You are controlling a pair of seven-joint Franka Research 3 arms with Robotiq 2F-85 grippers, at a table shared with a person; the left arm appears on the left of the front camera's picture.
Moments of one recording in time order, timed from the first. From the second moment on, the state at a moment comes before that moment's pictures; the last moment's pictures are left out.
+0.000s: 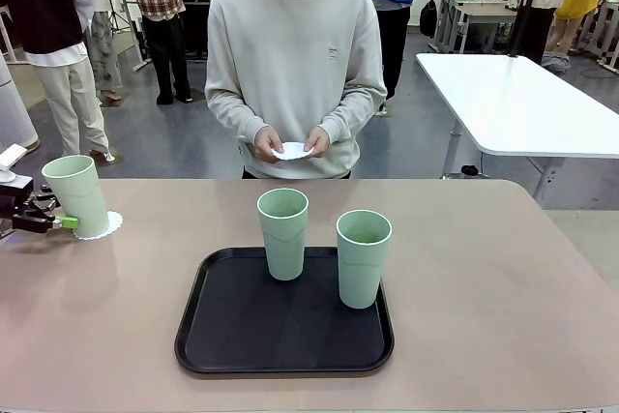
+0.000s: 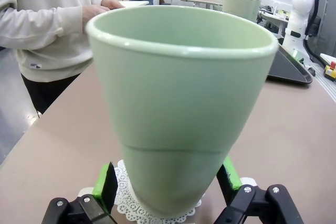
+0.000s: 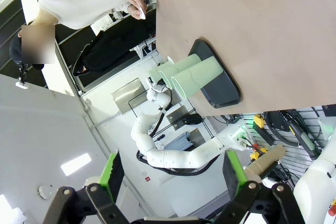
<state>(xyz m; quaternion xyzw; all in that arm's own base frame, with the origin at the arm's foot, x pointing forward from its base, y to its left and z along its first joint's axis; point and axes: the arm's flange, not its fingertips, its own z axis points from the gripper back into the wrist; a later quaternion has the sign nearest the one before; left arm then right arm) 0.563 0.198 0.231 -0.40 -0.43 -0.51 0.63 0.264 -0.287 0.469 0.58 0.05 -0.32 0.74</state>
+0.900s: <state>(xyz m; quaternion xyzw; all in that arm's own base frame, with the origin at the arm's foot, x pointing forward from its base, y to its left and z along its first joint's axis) 0.565 0.221 0.232 -0.40 -0.43 -0.49 0.65 0.264 -0.287 0.469 0.58 0.05 -0.32 0.74</state>
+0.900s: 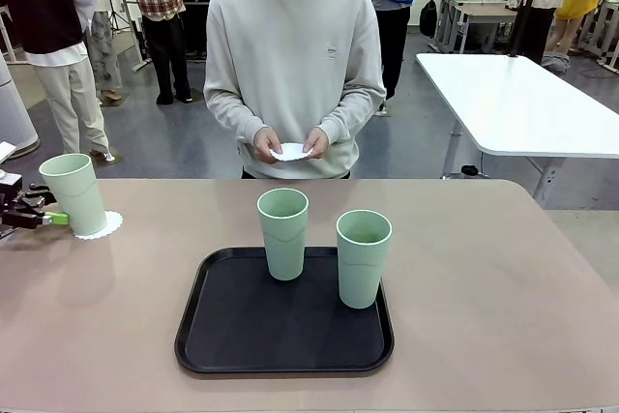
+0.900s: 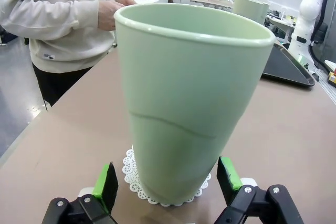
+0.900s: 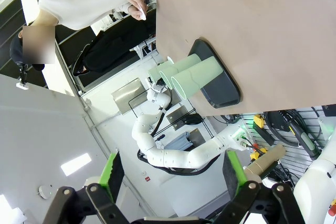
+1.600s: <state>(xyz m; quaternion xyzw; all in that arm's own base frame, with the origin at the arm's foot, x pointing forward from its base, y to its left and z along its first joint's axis) 0.557 0.244 0.234 -0.38 -0.41 -0.49 0.67 0.264 -0.287 0.469 0.58 0.05 -0.32 0.74</state>
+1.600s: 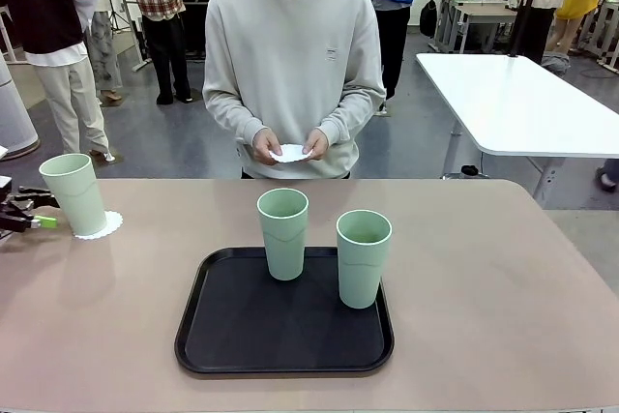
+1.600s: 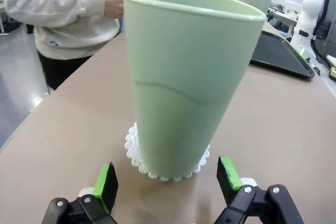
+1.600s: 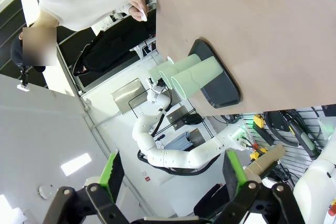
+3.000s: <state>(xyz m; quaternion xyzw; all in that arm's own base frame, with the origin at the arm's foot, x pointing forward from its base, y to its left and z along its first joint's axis) 0.412 0.069 0.452 -0.01 -0.32 -0.42 0.85 0.264 -0.287 0.469 0.58 0.05 -0.32 0.74</state>
